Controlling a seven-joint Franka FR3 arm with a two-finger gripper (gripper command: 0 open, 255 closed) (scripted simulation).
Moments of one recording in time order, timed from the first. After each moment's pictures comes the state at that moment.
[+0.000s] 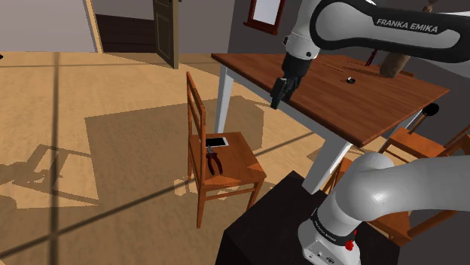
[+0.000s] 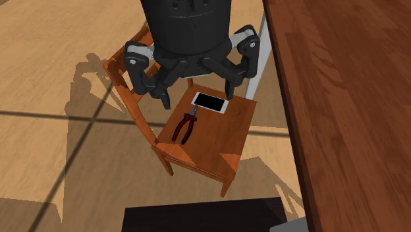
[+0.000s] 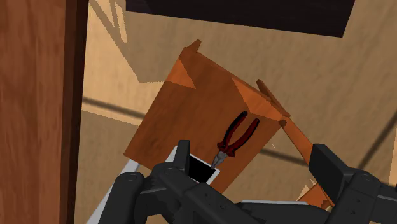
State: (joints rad) arm 0.00 -0.80 0.03 -2.41 -0.02 1.68 -0.08
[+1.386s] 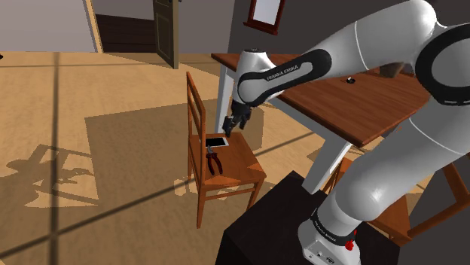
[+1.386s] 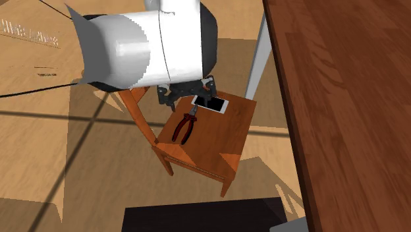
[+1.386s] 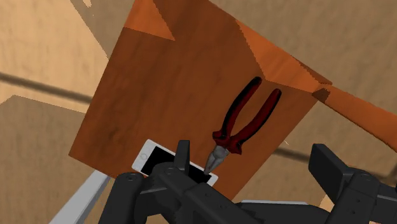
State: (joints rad) arm 0.00 -0.18 0.07 -2.44 -0.02 2.30 -0.01
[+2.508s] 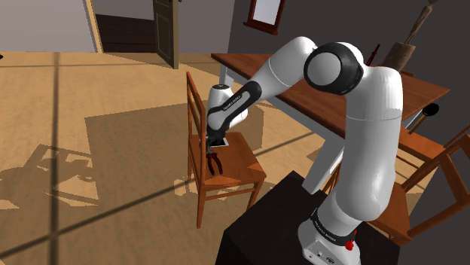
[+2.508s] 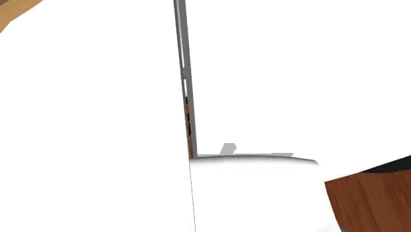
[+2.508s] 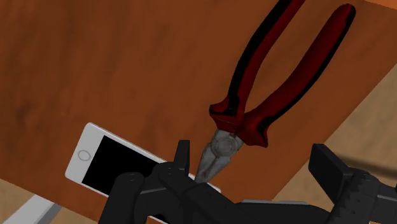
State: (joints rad) arm 0.01 0.44 0.06 -2.11 -0.08 2.58 0.06
